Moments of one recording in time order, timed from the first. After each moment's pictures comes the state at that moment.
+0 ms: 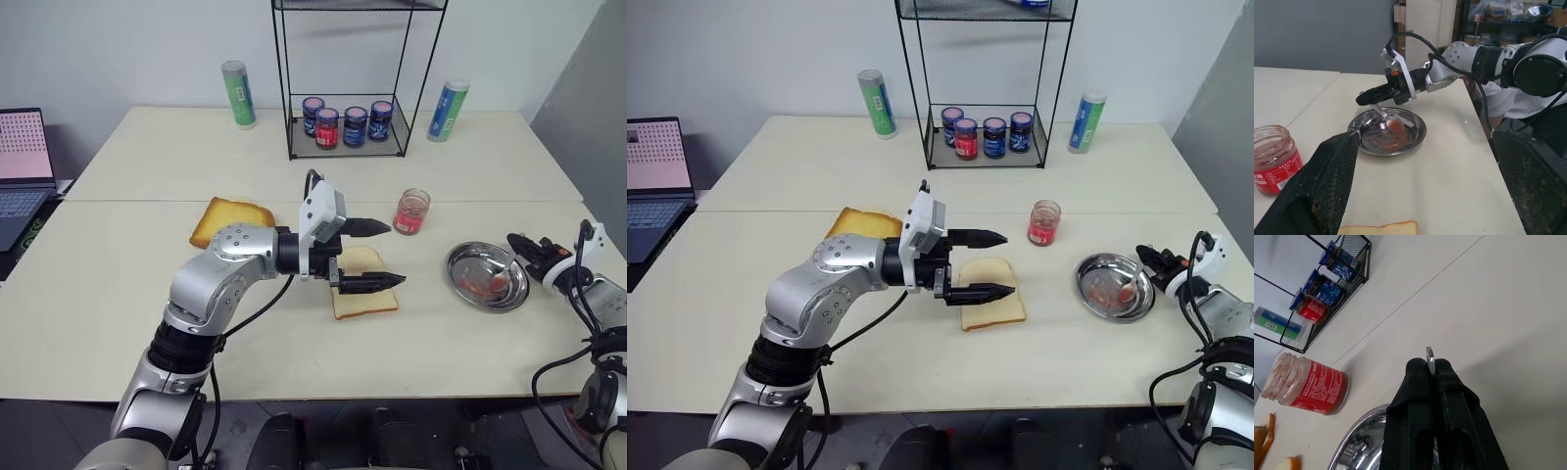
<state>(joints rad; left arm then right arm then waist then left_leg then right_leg) -0.63 0.41 -0.19 -0.27 -0.51 0.65 -1.02 -0.60 -0.67 -0.54 0.83 0.65 0.70 0.67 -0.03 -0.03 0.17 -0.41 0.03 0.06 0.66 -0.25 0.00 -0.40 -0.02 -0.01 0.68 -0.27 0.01</state>
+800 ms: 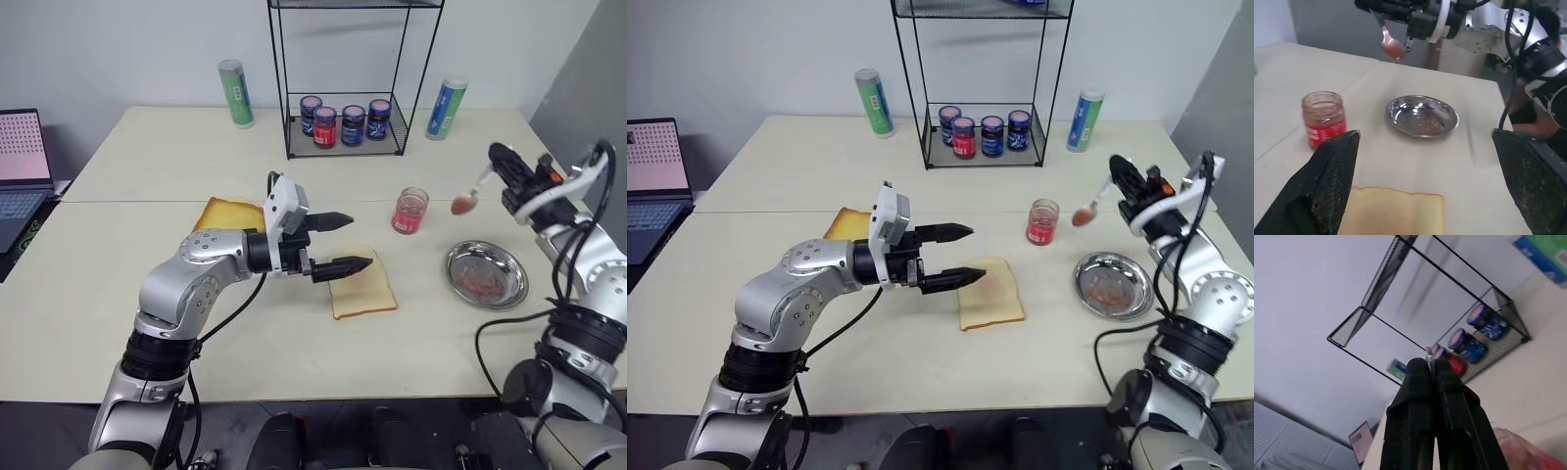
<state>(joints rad) -0.56 0.48 -0.08 -0.24 -0.57 0.67 -0.93 -0.75 -0.28 -0.71 0.10 1.12 0.91 0.06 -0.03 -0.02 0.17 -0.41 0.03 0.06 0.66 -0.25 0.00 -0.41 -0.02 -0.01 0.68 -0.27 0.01</state>
